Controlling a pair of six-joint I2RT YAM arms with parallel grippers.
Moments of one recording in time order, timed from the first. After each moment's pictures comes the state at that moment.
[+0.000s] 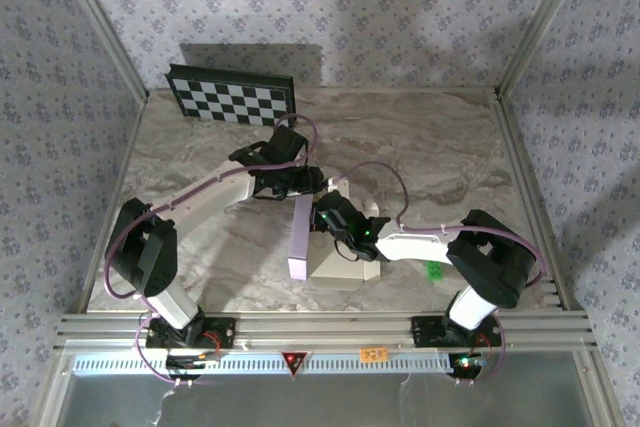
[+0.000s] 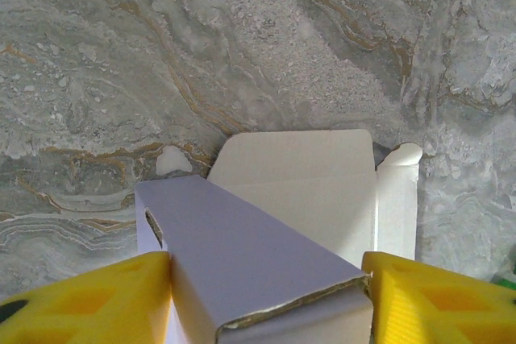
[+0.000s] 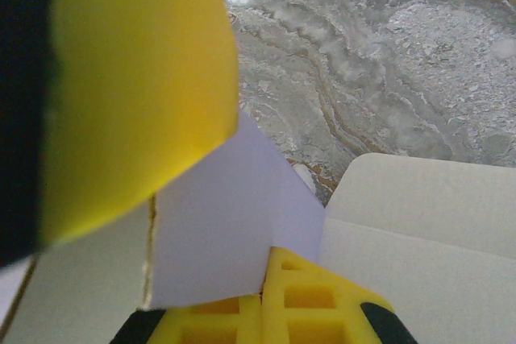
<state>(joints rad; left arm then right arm) -0.68 1.64 1.28 -0.64 0.11 -0.71 0.97 1.61 0.77 0.22 0.31 0.76</state>
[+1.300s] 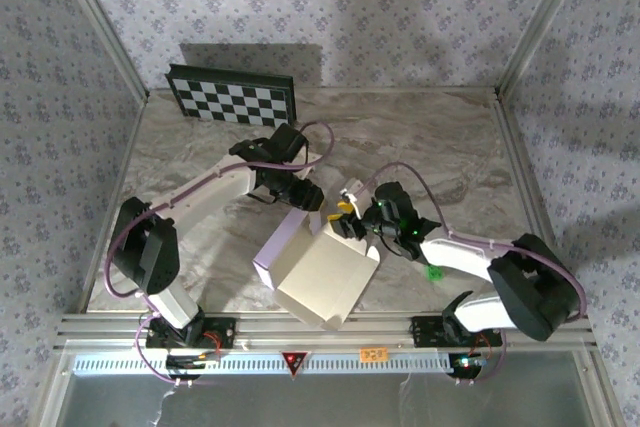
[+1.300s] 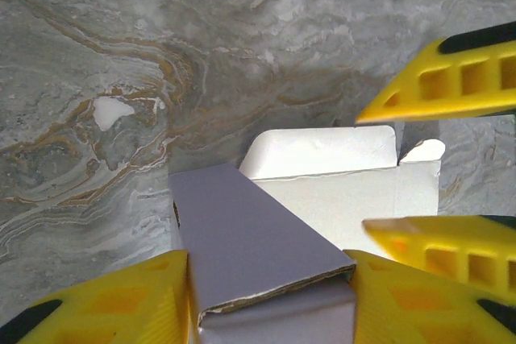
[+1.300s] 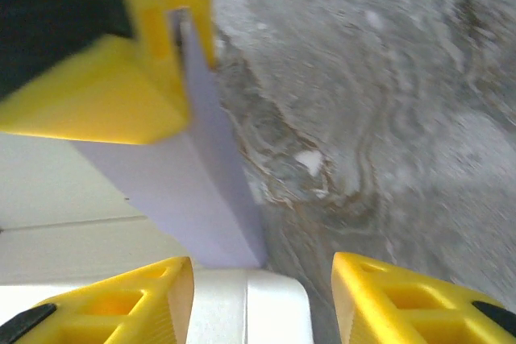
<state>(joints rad) -0.68 1.66 1.36 -0.86 0.32 -0.19 0.67 1.36 0.49 0.40 -0.35 -0.06</state>
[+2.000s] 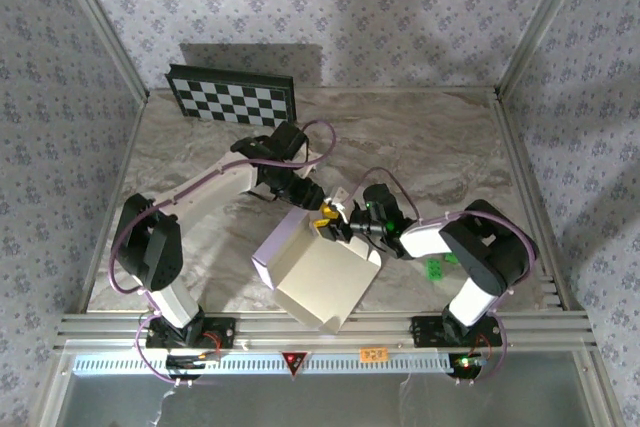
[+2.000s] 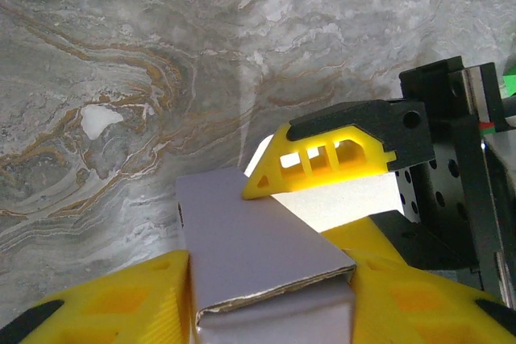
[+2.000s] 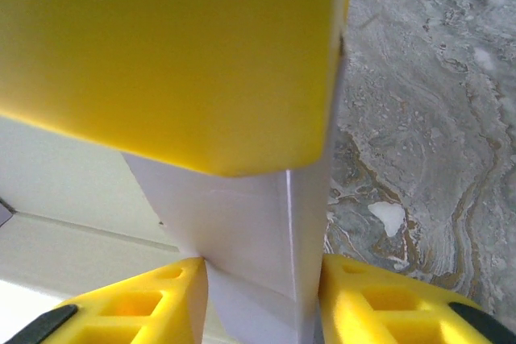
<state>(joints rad) -0.67 1.68 1.38 -0.87 0.35 -0.17 0.68 1.65 0.52 0.73 -0.51 -0.13</state>
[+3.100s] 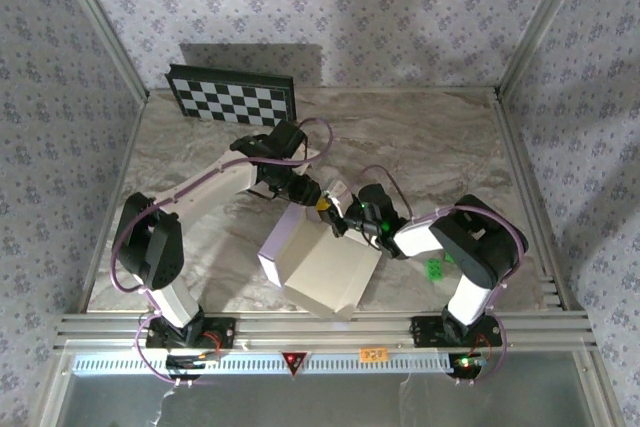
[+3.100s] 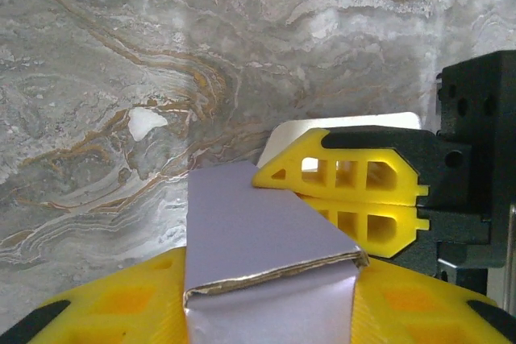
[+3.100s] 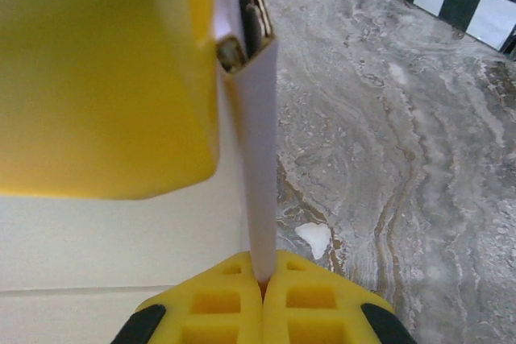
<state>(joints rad) -0.66 1.69 1.38 -0.87 0.28 -0.21 0.71 1.71 0.54 0.83 -0.31 -0.10</state>
